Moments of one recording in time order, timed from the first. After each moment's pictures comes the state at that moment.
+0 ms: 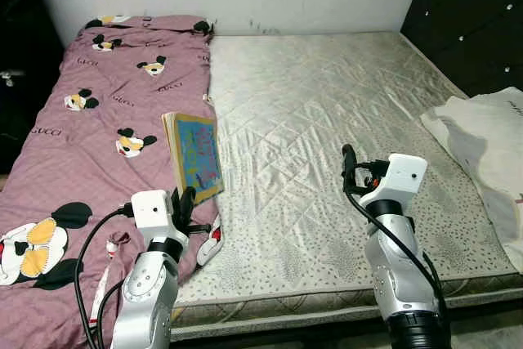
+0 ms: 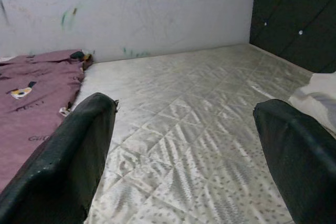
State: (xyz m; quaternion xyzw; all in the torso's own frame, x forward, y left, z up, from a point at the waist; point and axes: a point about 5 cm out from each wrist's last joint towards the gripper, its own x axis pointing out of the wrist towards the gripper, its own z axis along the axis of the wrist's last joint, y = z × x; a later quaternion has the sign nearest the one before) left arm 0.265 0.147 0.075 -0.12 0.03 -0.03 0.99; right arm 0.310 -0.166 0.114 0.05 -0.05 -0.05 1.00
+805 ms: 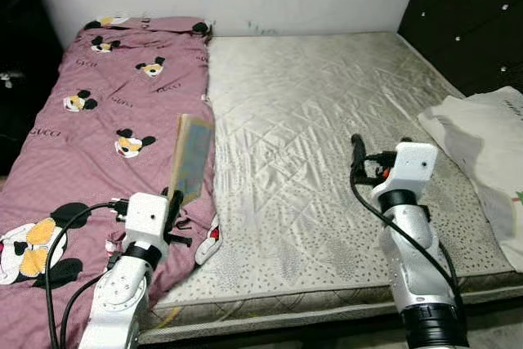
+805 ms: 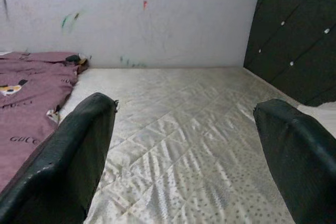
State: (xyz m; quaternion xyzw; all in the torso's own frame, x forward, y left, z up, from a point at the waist) left arm 0.254 0.173 0.088 0.08 0.01 -0.06 0.99; right arm 0.314 -0.177 0.128 0.00 -0.07 -0.03 1.00
